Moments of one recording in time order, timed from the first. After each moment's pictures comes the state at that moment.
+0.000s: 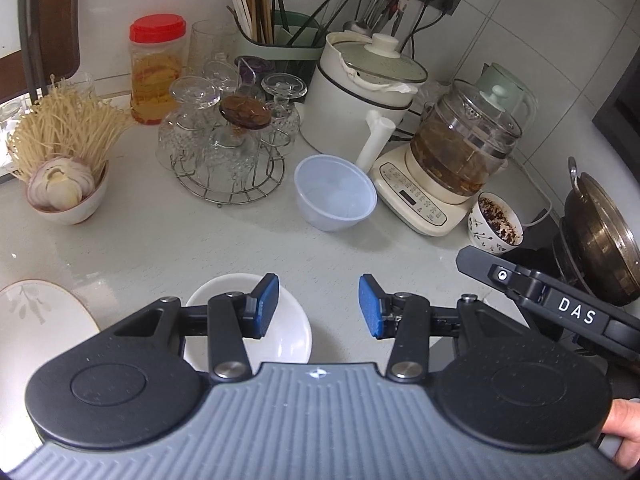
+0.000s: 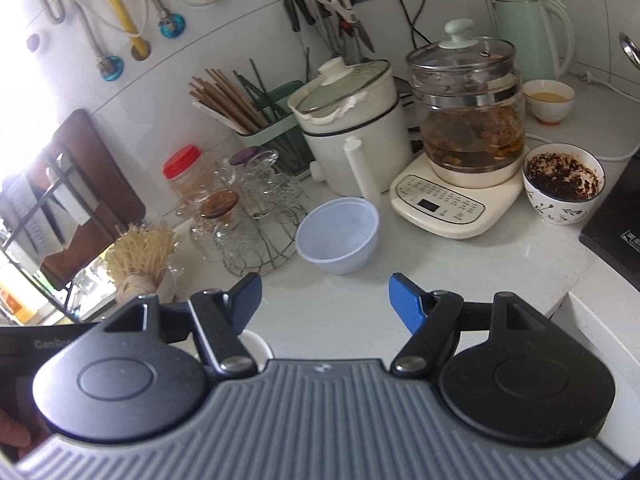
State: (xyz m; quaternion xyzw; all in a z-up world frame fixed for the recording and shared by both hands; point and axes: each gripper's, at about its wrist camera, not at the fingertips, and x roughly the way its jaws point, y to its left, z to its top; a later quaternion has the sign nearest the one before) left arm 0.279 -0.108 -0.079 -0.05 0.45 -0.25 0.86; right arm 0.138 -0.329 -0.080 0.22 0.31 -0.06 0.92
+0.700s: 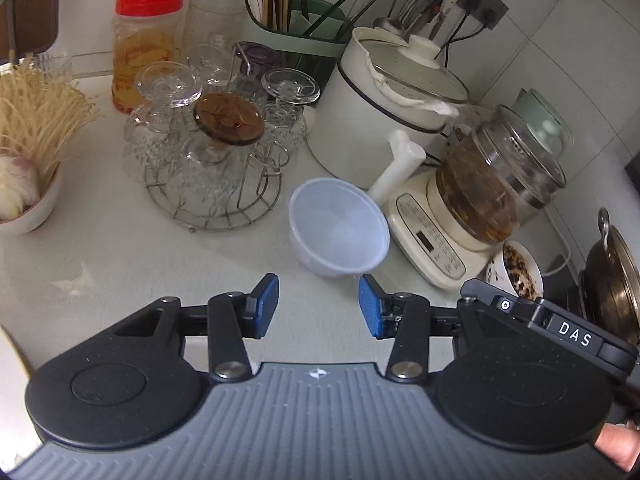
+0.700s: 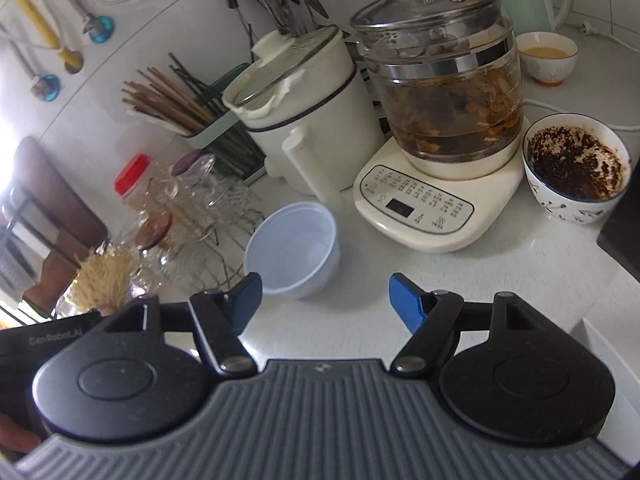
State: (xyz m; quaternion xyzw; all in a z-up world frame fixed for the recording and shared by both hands) left arm 0.360 -0.158 -0.117 -0.10 0.46 -0.23 0.85; right arm 0.207 -0.399 -0.120 0.27 0.35 -0.06 0.89
